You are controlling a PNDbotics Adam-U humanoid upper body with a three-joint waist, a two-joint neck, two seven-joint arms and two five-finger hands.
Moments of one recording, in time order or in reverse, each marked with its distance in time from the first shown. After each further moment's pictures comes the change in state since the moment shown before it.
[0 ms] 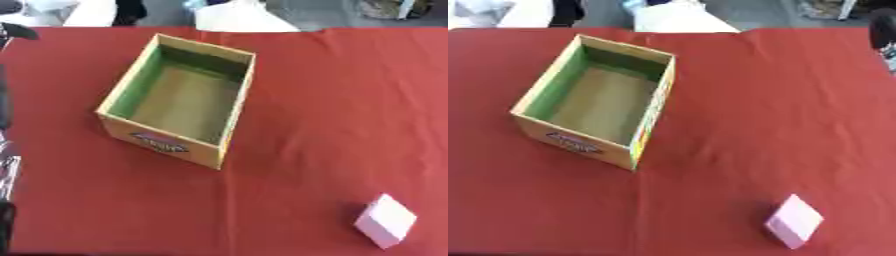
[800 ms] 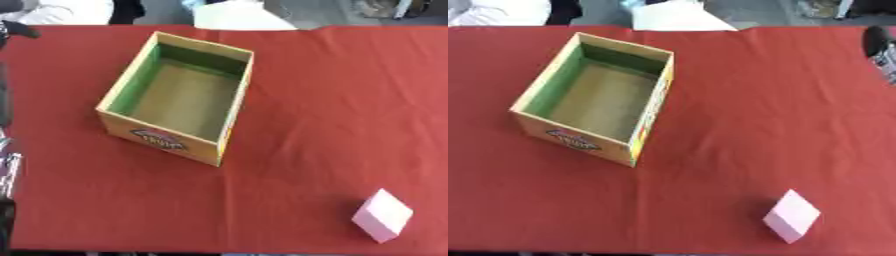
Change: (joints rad) left arm 0.017 0.000 0.000 0.000 -0.001 0.004 -0.004; right arm 0.043 -0.129 0.042 0.000 0.044 0.016 0.078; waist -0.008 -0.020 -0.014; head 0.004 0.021
